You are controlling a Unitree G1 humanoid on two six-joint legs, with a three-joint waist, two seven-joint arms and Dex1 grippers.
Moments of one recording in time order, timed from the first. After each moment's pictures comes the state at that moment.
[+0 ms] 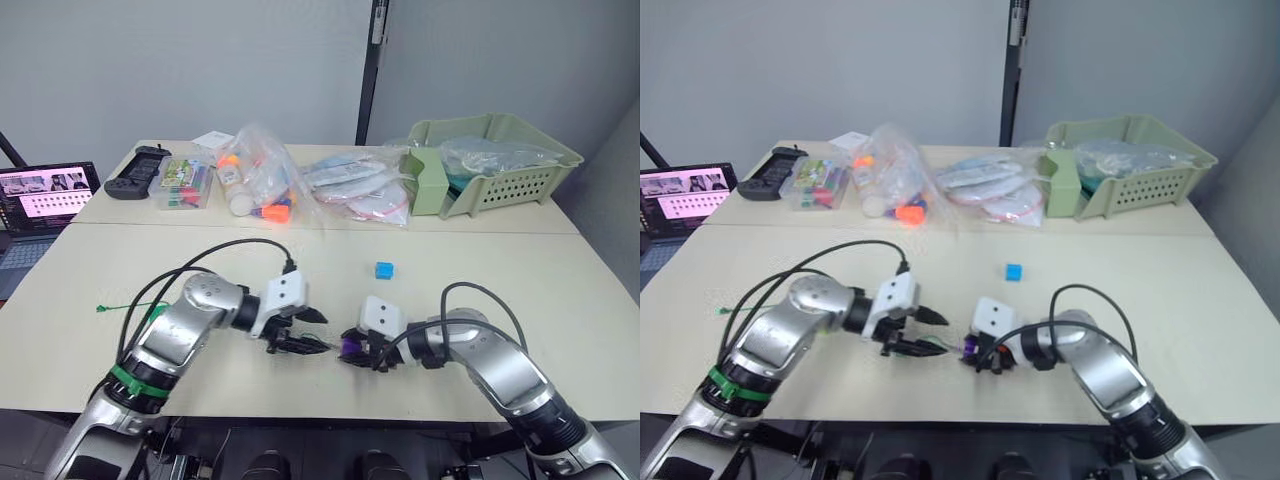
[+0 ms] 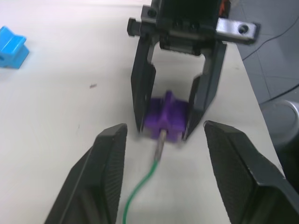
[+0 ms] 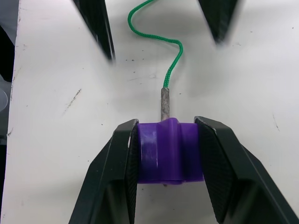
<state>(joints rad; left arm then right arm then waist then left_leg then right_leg) -0.54 0.64 -0.30 -0.12 -0.24 0.48 -1.28 -0.41 -0.61 0.38 -0.34 0.14 0.67 0.98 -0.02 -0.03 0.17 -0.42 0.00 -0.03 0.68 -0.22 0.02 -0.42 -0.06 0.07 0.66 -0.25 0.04</state>
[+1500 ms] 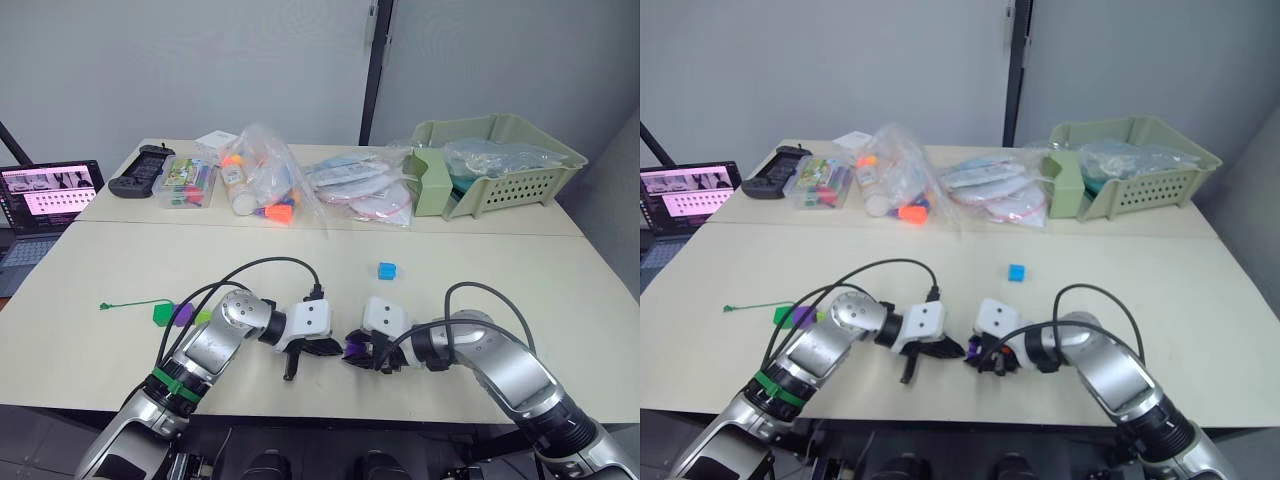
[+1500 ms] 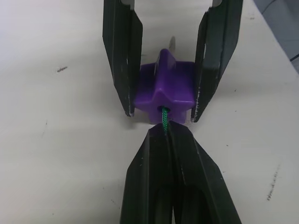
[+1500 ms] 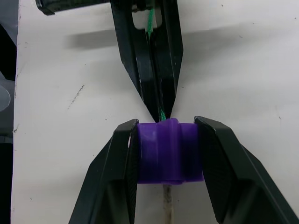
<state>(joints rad) -0.56 0.50 -0.44 0.04 -0.04 0.27 -1.22 -0.41 -0.65 0.38 -0.38 0.18 0.72 0.94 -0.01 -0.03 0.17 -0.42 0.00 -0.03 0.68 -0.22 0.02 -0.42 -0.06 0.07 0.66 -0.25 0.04</state>
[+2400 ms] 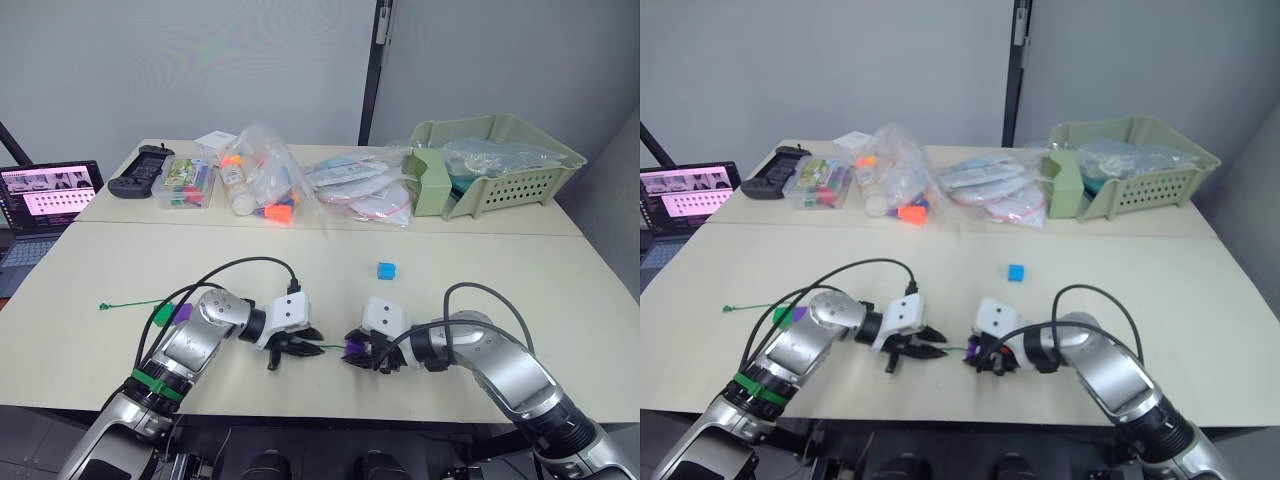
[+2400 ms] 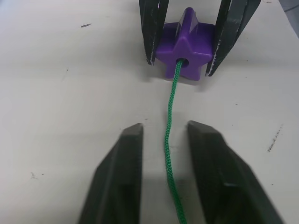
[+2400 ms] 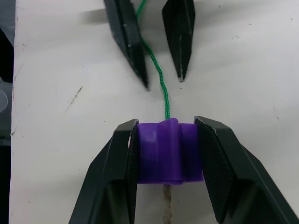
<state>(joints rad) -0.53 0.56 -0.38 0.08 -0.10 0.27 -1.23 -0.40 -0.64 0.38 -0.38 0.18 0.73 0.93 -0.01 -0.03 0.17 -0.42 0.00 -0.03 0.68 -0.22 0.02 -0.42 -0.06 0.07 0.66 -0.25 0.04</state>
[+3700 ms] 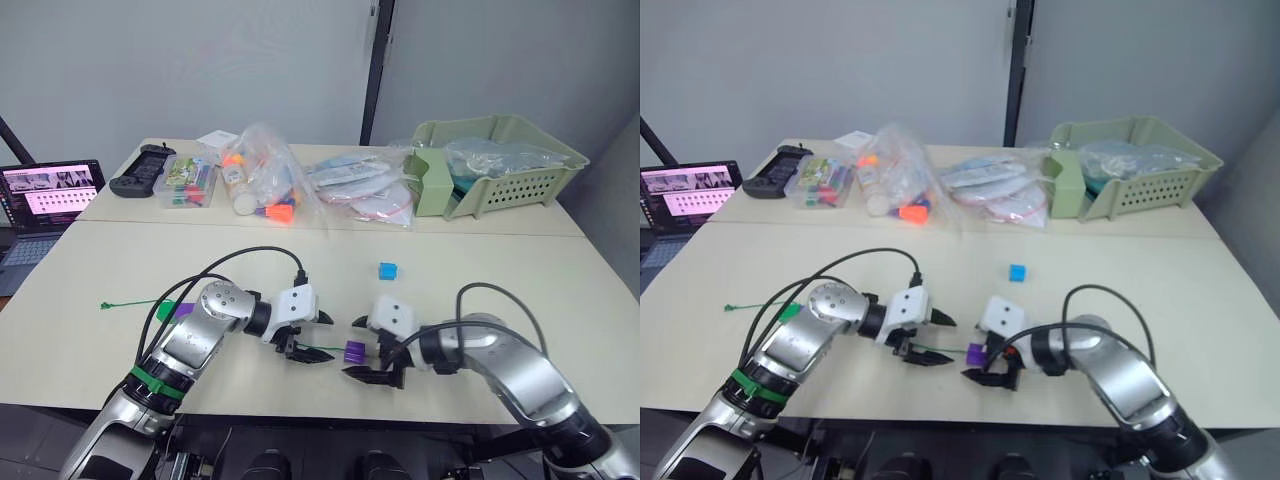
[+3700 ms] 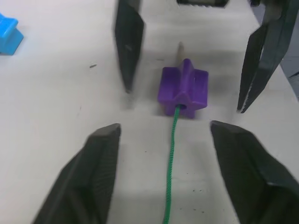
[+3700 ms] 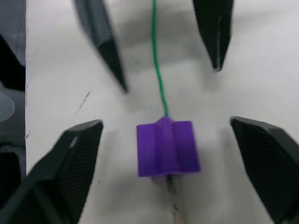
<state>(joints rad) -0.56 0.55 -0.38 -0.03 -0.13 0.33 -1.25 -0.32 -0.69 0.26 -0.51 0.27 0.77 0.91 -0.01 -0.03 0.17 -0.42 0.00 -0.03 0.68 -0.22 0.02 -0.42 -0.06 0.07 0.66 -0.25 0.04</state>
